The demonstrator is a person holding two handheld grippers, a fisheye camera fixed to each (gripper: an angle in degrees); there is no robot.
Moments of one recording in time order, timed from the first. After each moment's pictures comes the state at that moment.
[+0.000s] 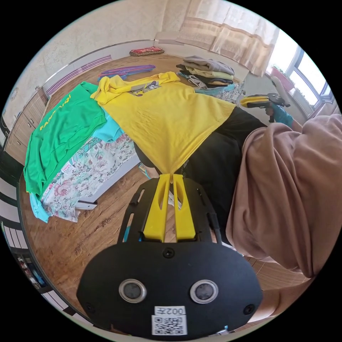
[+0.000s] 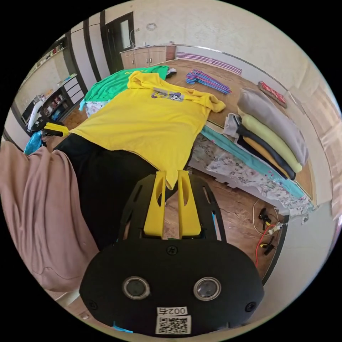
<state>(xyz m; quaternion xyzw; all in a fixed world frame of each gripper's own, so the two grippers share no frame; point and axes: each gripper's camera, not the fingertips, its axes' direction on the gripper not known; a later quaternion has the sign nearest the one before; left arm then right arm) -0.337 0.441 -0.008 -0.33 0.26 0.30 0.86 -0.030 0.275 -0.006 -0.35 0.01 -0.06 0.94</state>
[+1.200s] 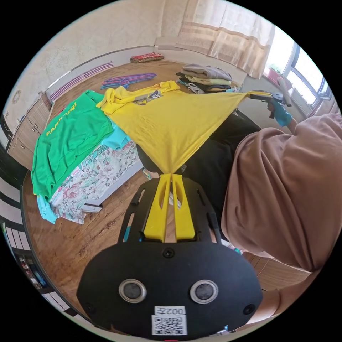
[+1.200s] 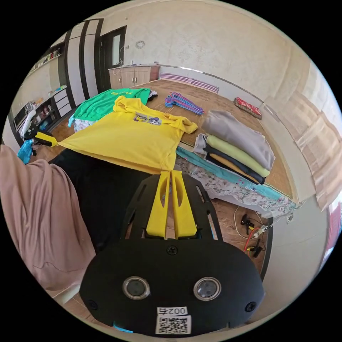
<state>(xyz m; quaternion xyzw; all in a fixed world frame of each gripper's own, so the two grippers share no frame) -0.364 0.447 -0.010 -0.31 0.25 0.30 0.87 0.029 0.292 -0.098 -0.28 0.07 -0.09 0.95</state>
